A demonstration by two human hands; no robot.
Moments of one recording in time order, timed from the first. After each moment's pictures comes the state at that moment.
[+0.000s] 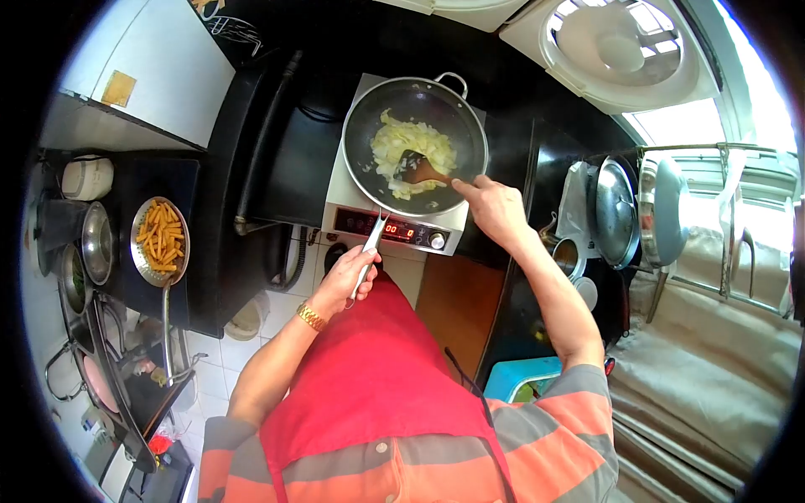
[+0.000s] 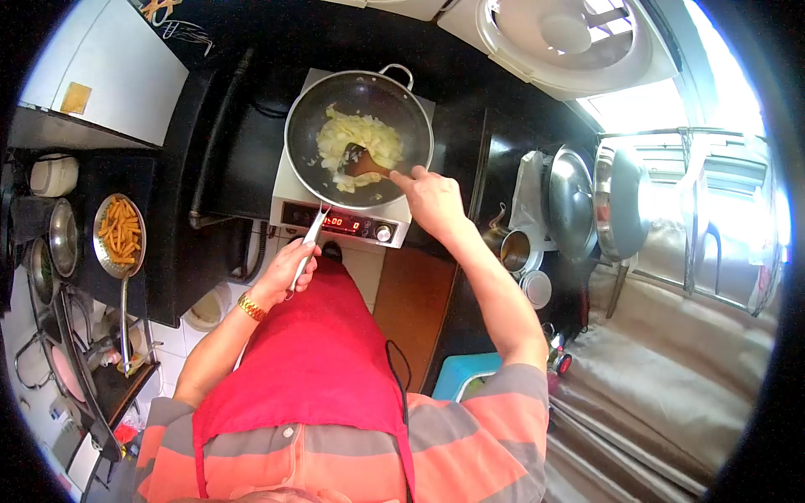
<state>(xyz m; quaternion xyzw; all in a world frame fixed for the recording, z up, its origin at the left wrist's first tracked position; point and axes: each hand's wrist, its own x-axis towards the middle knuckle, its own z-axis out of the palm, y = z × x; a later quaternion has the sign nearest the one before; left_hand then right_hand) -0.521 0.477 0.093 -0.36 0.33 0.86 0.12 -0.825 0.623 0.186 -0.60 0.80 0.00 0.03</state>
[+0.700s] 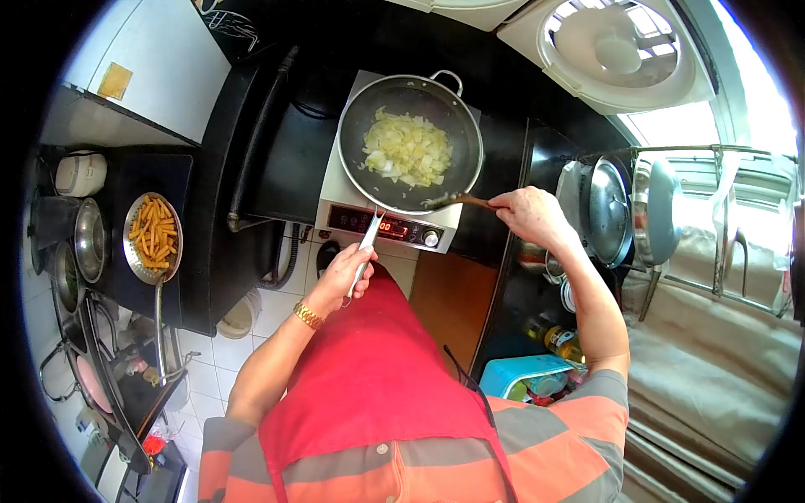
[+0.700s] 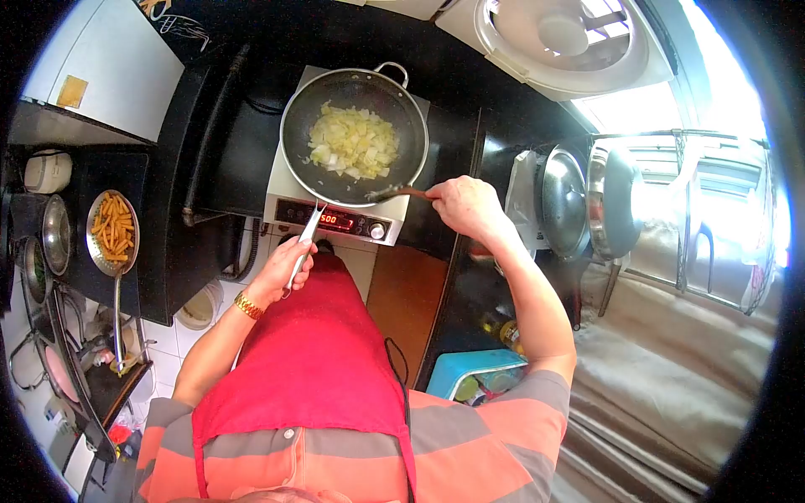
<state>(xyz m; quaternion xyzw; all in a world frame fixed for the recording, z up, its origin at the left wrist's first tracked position) -0.523 0.482 0.093 -0.35 0.33 0.87 0.10 -0.848 0.636 0.266 -0.48 0.84 0.11 0.24</state>
